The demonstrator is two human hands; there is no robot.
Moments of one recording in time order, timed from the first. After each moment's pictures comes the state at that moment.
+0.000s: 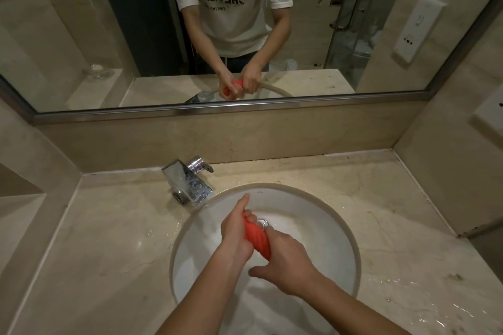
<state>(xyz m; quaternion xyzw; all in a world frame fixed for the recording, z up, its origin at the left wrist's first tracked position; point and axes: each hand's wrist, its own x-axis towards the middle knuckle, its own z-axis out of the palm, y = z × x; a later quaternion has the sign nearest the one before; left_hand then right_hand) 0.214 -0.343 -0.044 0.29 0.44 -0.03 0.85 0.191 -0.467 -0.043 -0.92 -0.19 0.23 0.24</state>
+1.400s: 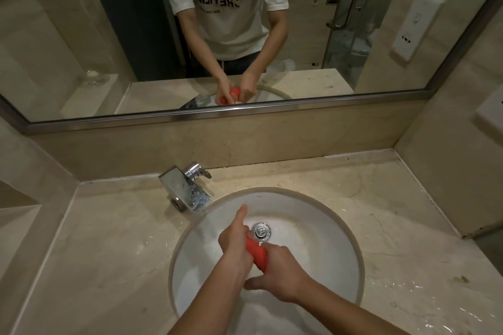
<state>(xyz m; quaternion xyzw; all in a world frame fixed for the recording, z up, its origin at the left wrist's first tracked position) 0.216 -0.341 -0.072 0.37 0.48 0.00 0.80 0.198 -0.461 -0.078 -0.88 -0.15 0.32 0.31</state>
